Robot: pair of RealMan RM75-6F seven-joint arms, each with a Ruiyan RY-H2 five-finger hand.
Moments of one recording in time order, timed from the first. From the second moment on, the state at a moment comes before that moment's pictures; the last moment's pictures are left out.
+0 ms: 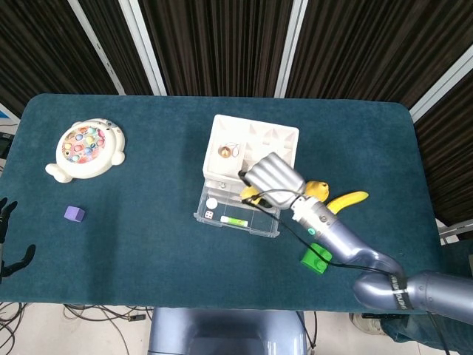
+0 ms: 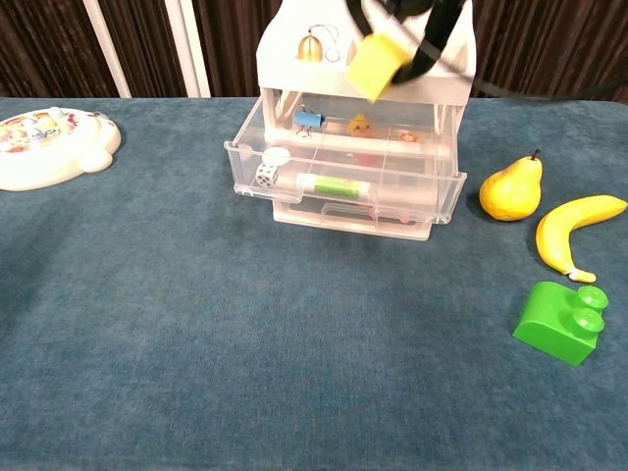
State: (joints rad) left arm -0.05 -1.10 -0.09 -1.69 1.39 1.50 -0.01; right arm 1.02 -1.10 0.24 -1.81 -1.15 0.91 -0.40
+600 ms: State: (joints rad) left arm -0.04 -1.10 -0.09 -1.70 1.39 1.51 0.01; right arm 0.89 -0.91 0.24 -1.79 -1.16 0.91 -0.26
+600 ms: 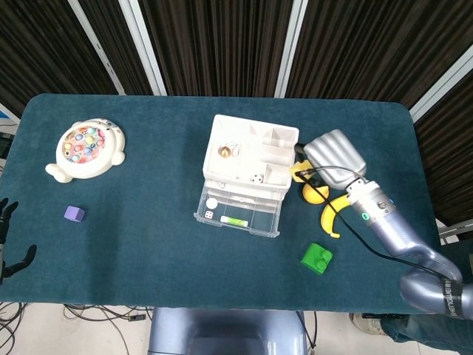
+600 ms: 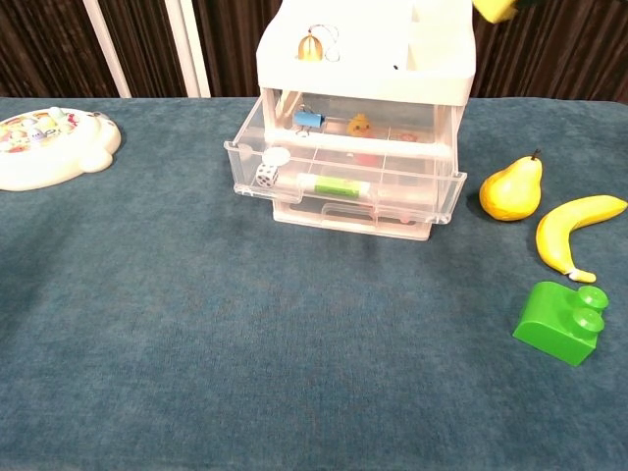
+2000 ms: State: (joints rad) left arm -0.05 -1.10 -0.09 -1.70 1.38 1.50 0.01; right arm 0.75 -1.19 0.01 -1.58 -1.14 0.82 -0.42
